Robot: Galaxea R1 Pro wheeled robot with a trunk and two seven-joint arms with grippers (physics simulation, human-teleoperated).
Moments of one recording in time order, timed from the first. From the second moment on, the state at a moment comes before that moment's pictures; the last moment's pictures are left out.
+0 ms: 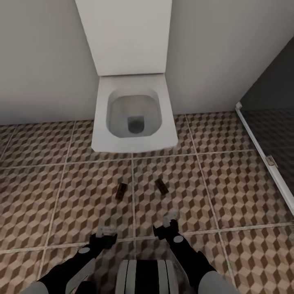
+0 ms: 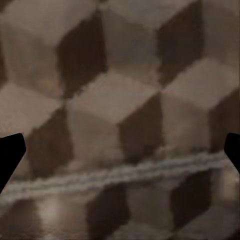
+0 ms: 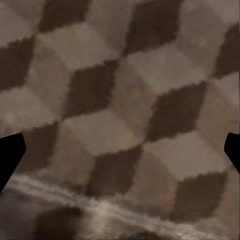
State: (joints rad) left arm -0.53 0.22 -0.83 -0.74 0.78 0.04 0.25; right arm -0.56 0.15 0.30 -0.58 0.10 0.10 -0.07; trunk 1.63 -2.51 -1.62
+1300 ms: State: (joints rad) left arm -0.53 0.22 -0.82 -0.75 0.78 0.05 0.25; right arm -0.56 0.15 0.30 -0.58 0.10 0.10 -0.07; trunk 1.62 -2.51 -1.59
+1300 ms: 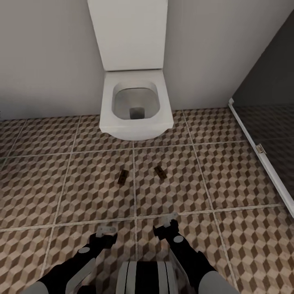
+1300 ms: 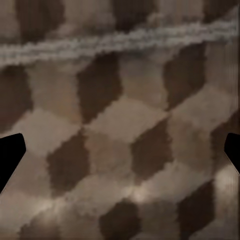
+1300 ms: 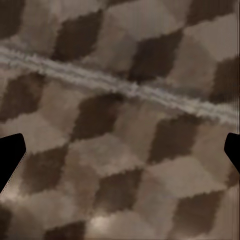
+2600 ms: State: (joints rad) left arm -0.53 0.22 -0.83 -0.75 0.78 0.04 0.25; right arm -0.56 0.14 0.30 -0.58 0.10 0.08 -0.07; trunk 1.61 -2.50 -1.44
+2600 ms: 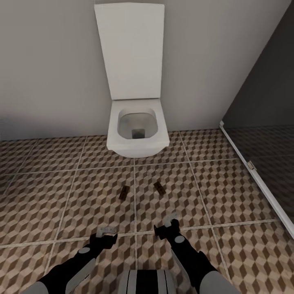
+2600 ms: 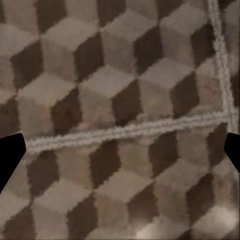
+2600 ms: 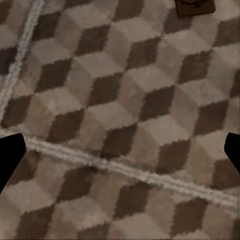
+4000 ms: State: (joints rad) left arm -0.52 0.21 -0.84 -0.45 0.78 -0.24 0.24; right arm -0.56 0.05 0.30 -0.13 0.10 -0.43 -0.07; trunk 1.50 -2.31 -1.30
